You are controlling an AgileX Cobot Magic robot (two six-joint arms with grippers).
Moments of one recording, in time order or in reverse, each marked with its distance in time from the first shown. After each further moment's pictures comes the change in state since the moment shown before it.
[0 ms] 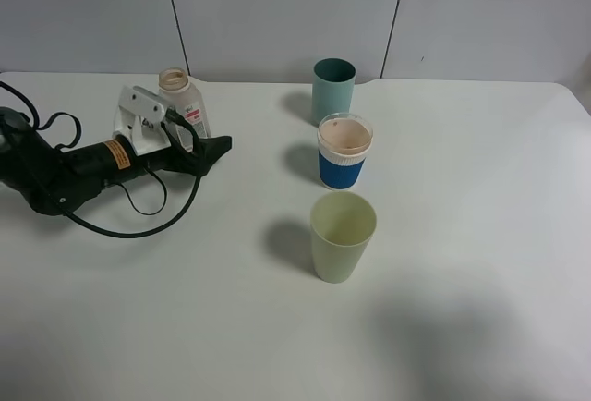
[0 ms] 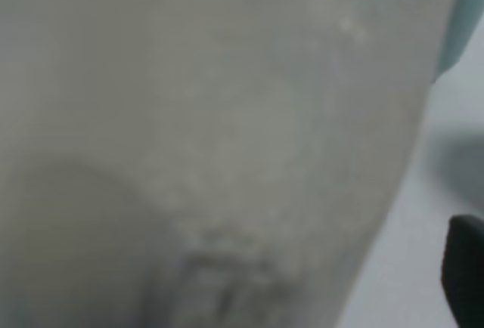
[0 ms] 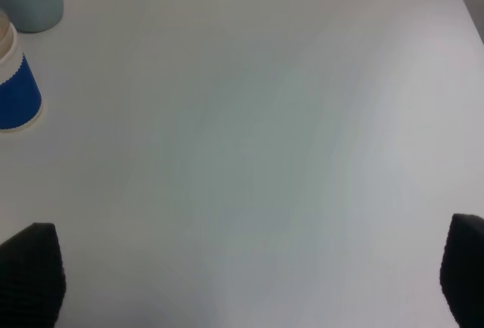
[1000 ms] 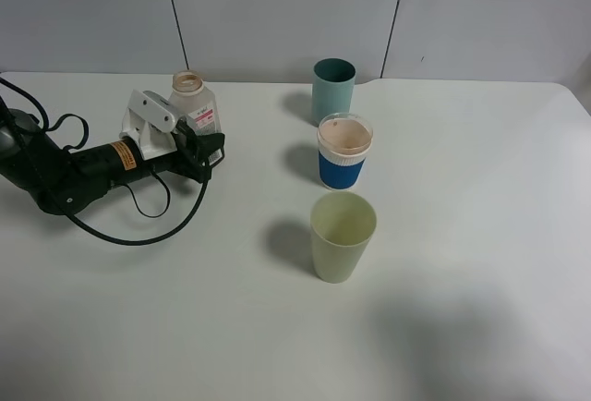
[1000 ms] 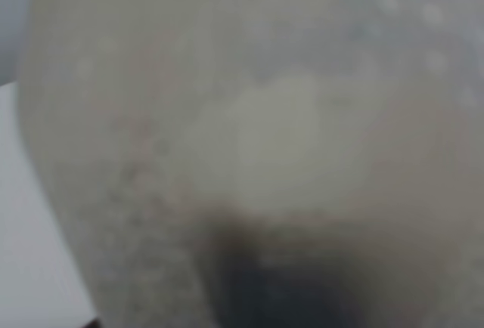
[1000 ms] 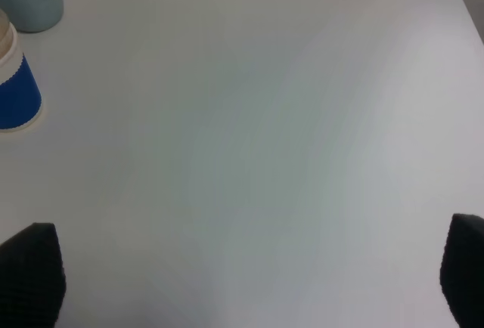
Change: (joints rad) left arm -0.008 0.014 -0.014 0.006 -0.002 0.108; right arm 0.000 0.000 0.000 0.000 0.000 0.000
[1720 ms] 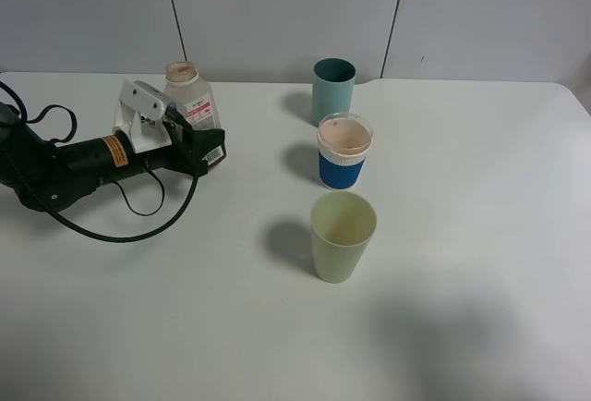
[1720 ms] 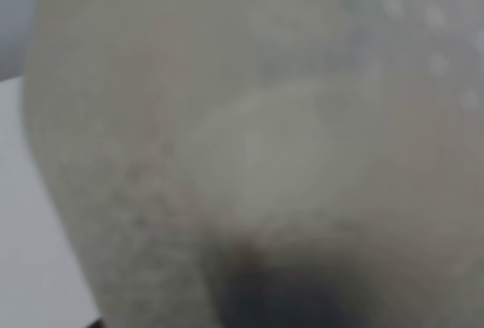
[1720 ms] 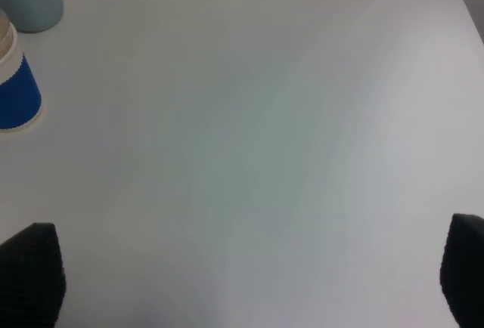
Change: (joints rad) left arm 0.000 -0.097 0.063 0.059 0.021 -0.128; right arm 0.000 0.000 0.000 0.000 0.000 0.001
